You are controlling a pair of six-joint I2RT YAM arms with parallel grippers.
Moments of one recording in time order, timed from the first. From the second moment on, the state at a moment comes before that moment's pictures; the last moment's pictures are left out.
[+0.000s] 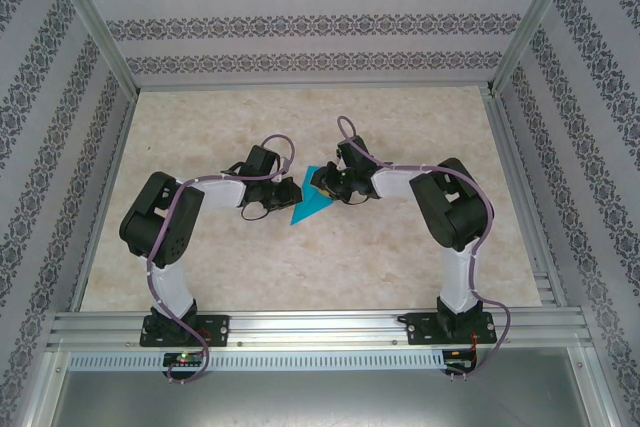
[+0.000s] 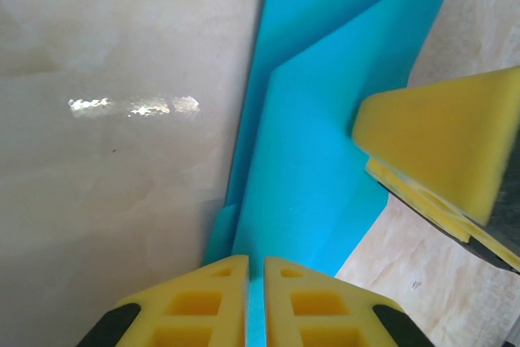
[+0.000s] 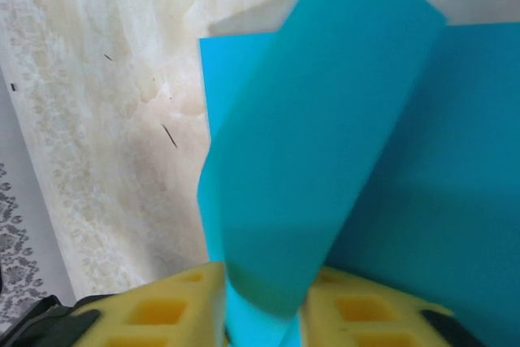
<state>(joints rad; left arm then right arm) -0.44 1.84 0.96 -0.08 0.48 -0.69 0.53 2.00 1.10 0.06 -0.45 0.99</state>
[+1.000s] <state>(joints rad) -0.30 1.63 0.68 0.49 0.84 -1.03 0.47 1.80 0.98 0.56 -0.73 1.16</state>
